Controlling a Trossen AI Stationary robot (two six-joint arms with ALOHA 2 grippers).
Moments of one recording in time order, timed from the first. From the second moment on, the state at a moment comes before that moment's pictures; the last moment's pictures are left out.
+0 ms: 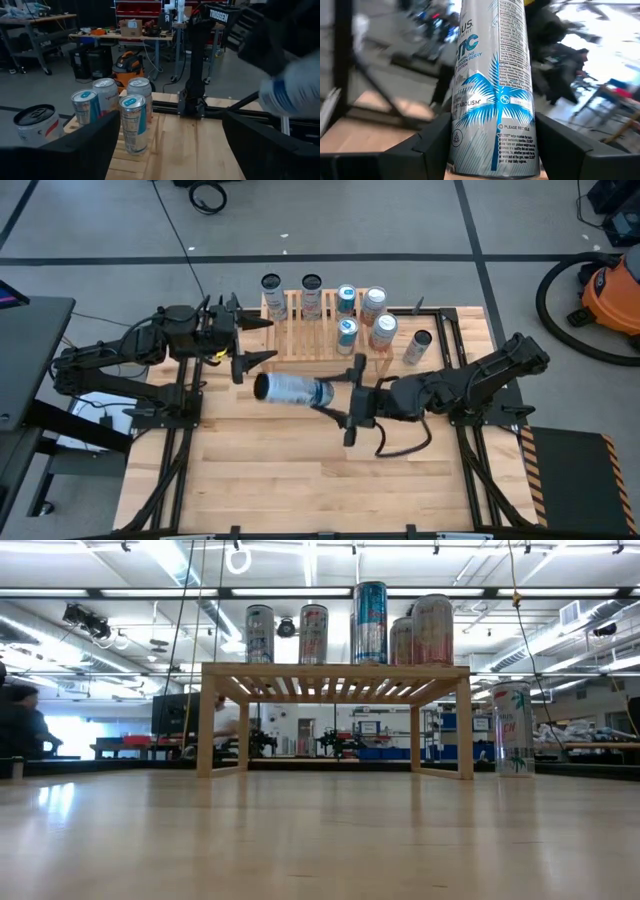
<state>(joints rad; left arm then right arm) 0.10 0.97 1.17 -0.30 -0.09 -0.02 0.40 1.52 1.47 -0.03 0.59 -0.35</state>
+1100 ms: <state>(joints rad) 0.07 1.07 1.18 0.21 0.20 -0.06 0.35 1.50 1.47 0.39 0.68 -0.60</state>
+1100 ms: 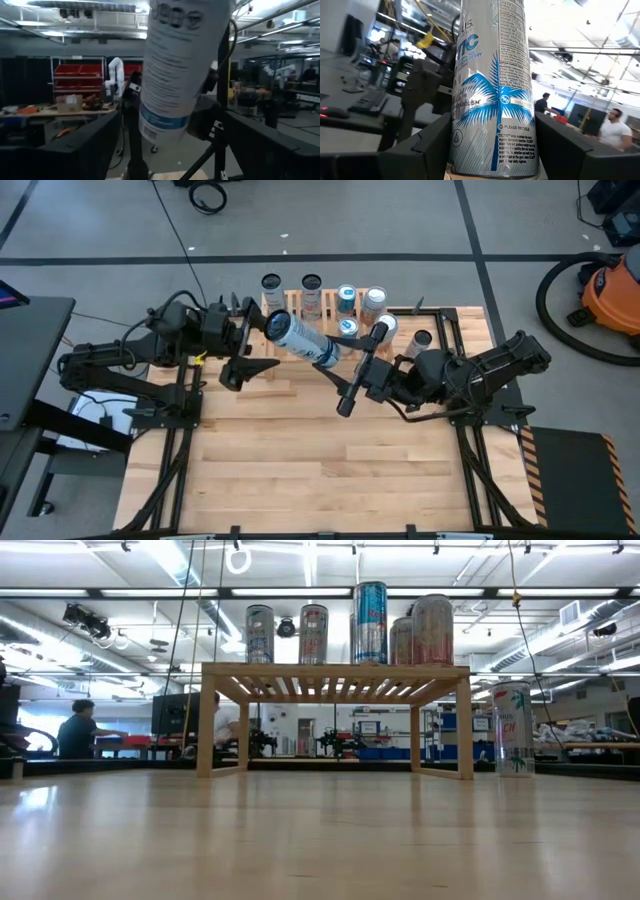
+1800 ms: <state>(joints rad) 0.05 1.18 1.17 0.51 0.34 -0.07 0.30 1.54 1.47 0.38 0.52 -0.41</state>
